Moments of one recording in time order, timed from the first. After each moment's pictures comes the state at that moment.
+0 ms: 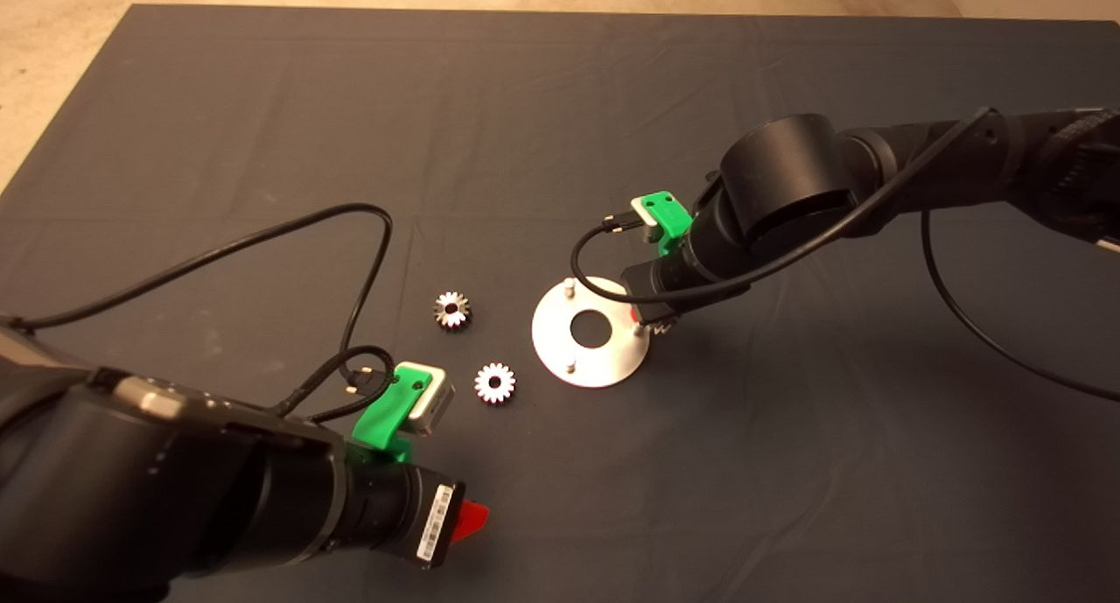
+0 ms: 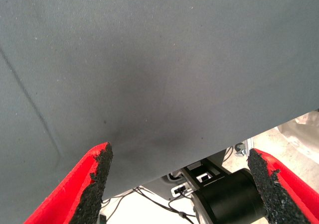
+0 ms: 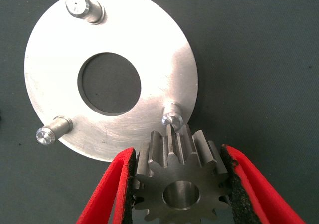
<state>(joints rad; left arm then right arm) -0.24 2.33 -0.33 0.61 1.48 -1.69 0.37 2.72 -1.00 -0.44 -1.53 1.41</state>
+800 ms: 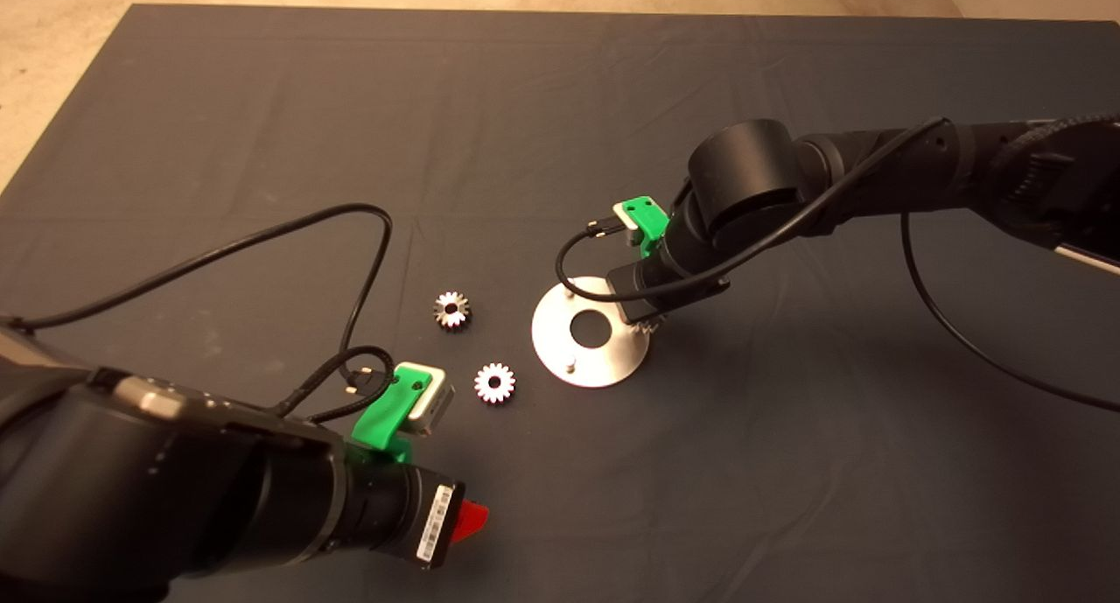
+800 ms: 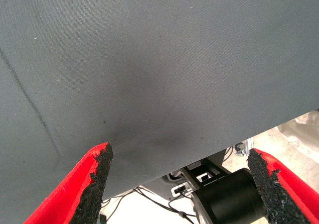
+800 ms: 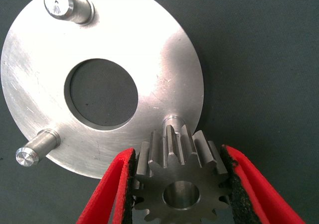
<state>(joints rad) -0.24 2.33 -0.33 0.61 1.48 -1.69 0.33 2.75 -1.09 -0.44 -1.53 1.35</state>
